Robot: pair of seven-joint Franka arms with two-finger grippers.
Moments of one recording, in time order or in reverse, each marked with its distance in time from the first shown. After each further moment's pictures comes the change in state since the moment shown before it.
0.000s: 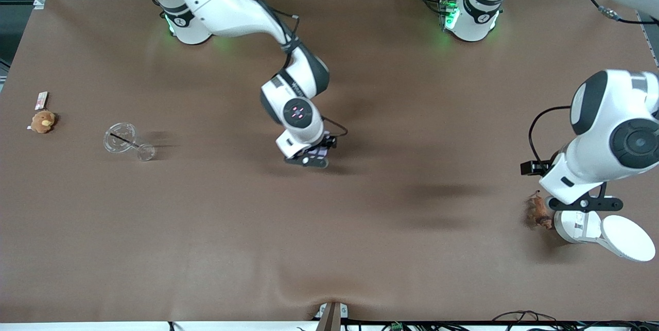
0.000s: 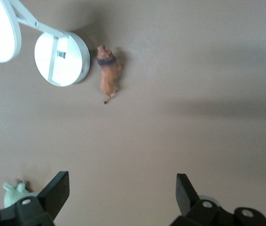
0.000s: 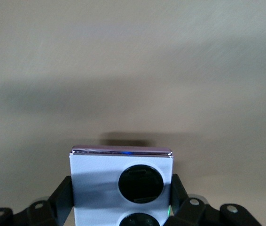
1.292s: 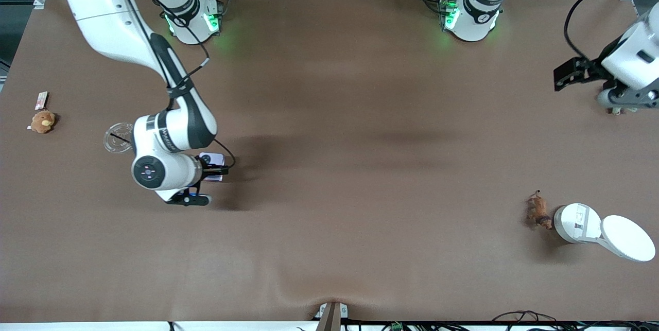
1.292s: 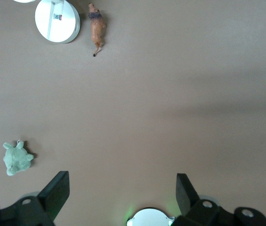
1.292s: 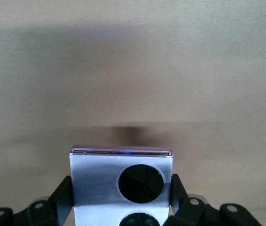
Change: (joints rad) left arm -0.276 -0.482 0.407 -0.182 -0.316 -0.174 0.245; right arm -0.466 -0.127 -0.009 -0.197 -0.090 -0.106 -0.535
